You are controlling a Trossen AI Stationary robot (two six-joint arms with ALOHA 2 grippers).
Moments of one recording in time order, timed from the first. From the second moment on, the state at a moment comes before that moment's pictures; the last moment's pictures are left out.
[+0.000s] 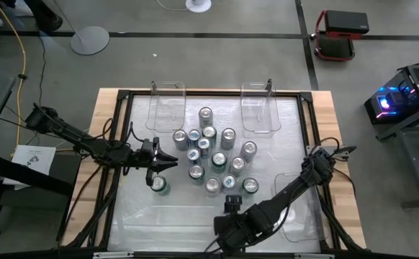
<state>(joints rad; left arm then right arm) -0.38 0.84 0.33 0.43 -0.38 -0.38 0.66 2.20 2.16 -1.24 0.24 0.53</state>
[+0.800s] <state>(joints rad) -0.38 0.84 0.33 0.41 -0.38 -0.38 0.75 2.14 2.16 -1.14 0.28 0.87</state>
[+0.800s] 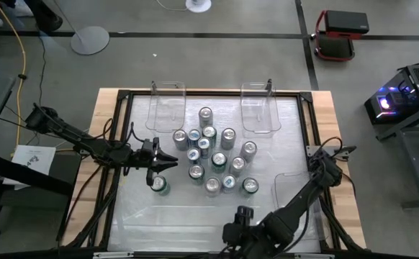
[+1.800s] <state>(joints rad) -0.38 0.84 0.33 0.39 -0.39 -0.37 0.65 2.16 2.16 -1.14 0.12 0.81</state>
